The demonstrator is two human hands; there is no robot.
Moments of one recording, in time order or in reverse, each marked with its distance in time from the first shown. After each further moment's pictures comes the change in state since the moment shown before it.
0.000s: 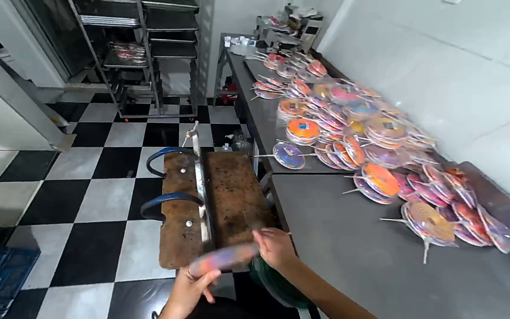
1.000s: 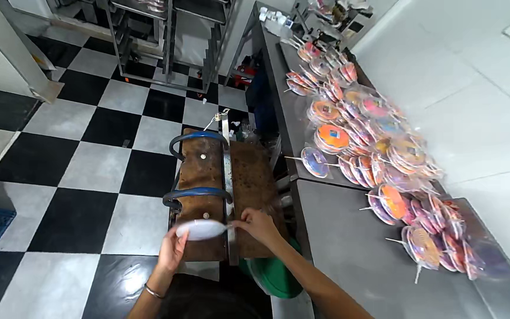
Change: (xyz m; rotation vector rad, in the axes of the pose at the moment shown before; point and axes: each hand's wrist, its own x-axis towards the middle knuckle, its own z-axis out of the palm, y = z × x) left_hand 0.086 -0.117 -0.120 -0.961 0.522 -0.483; right_hand 0.085 -0.027 0.105 0.052 -1.102 0.881
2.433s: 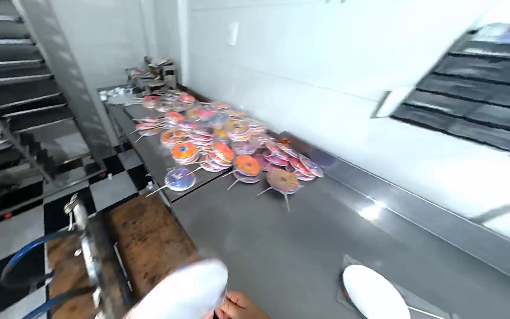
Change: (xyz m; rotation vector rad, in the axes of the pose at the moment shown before) left_hand -0.187 -0.238 0.193 0.902 -0.874 0.918; right_hand -0.218 0.244 0.018 1.281 0.328 -0.524
